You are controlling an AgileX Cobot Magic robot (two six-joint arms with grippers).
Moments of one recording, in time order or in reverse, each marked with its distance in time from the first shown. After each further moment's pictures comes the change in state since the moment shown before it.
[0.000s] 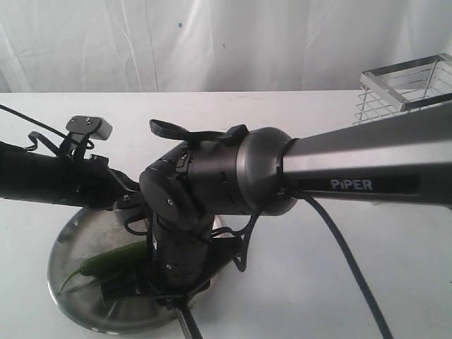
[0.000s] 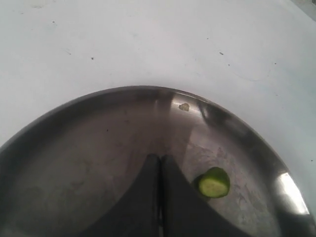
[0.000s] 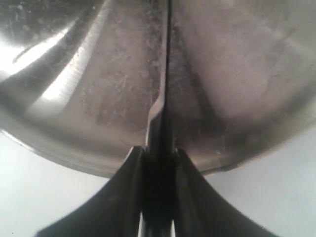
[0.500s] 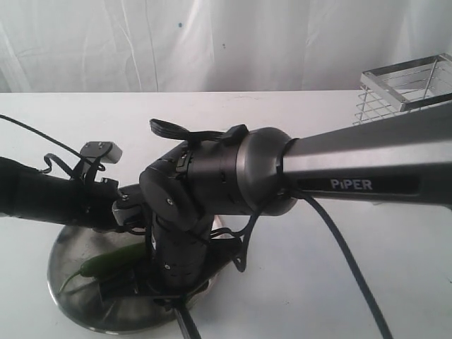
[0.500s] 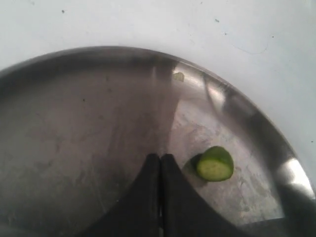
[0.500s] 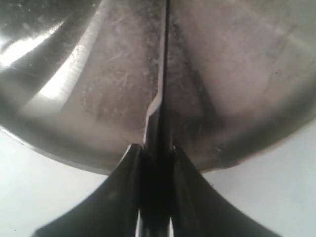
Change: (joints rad) left arm 0.000 0.133 0.006 -0.037 0.068 0.041; right arm 0.000 0.000 0.000 0.000 -0.005 0.000
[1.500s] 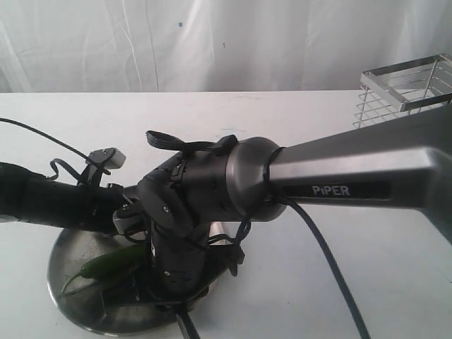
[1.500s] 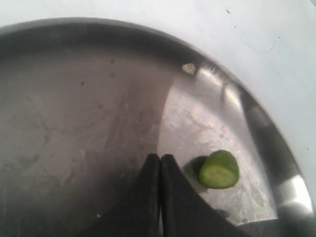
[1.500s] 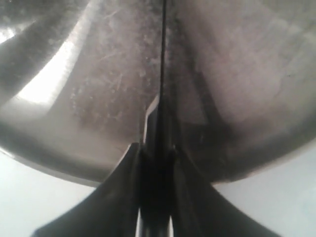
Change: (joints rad) left arm 0.002 0.058 -0.019 -0.050 0.056 -0.020; right arm 0.001 0.043 -0.002 0.012 0.017 -0.010
